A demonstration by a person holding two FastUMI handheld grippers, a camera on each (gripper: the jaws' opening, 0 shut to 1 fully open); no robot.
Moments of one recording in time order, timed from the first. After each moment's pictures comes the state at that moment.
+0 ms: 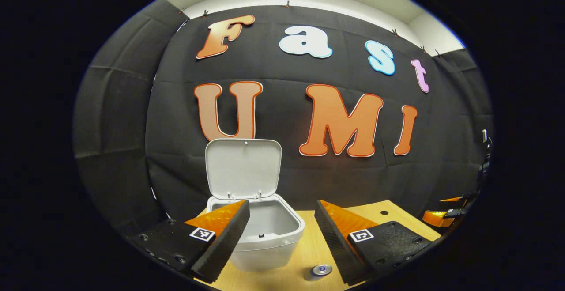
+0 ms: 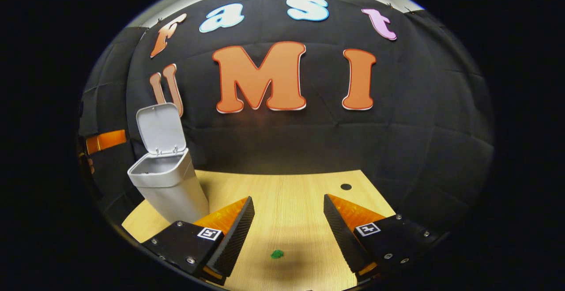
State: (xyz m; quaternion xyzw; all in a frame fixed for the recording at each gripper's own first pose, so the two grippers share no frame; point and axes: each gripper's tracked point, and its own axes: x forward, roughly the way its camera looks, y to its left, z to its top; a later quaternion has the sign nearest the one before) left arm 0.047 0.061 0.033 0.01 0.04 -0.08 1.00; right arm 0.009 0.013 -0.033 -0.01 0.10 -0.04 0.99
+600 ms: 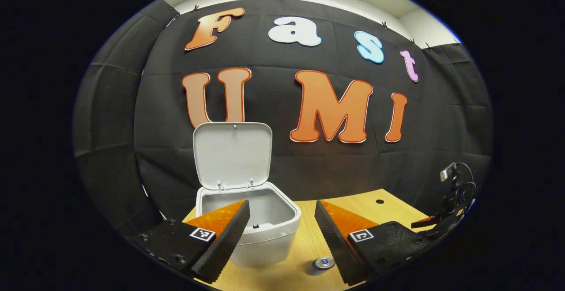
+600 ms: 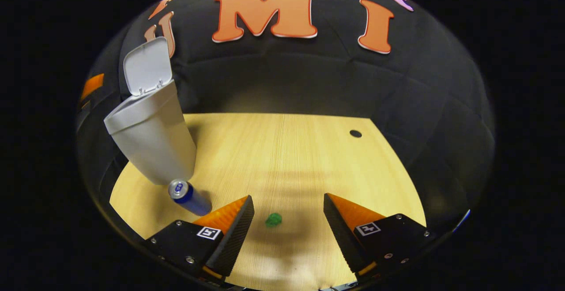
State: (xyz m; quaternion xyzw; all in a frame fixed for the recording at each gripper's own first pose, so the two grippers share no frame) left arm 0.052 0.058 -0.007 0.02 0.07 -0.11 0.99; right arm 0.031 0.021 -0.188 -0.02 0.29 -0.03 0.96
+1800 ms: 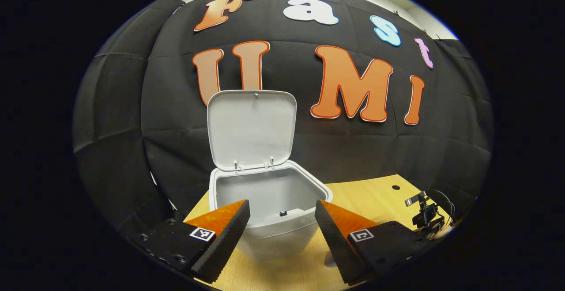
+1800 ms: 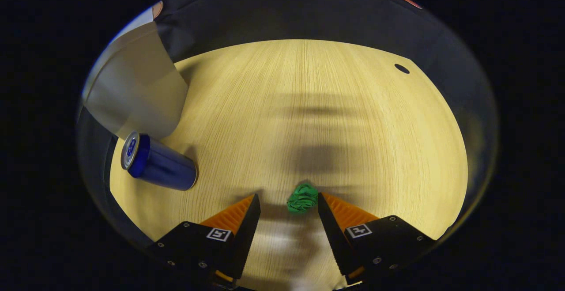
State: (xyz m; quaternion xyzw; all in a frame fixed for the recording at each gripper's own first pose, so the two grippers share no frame) left arm 0.078 0.099 -0.053 0.03 0.12 -0.08 0.99; right arm 0.060 0.034 -0.314 -0.02 0.47 0.02 0.88
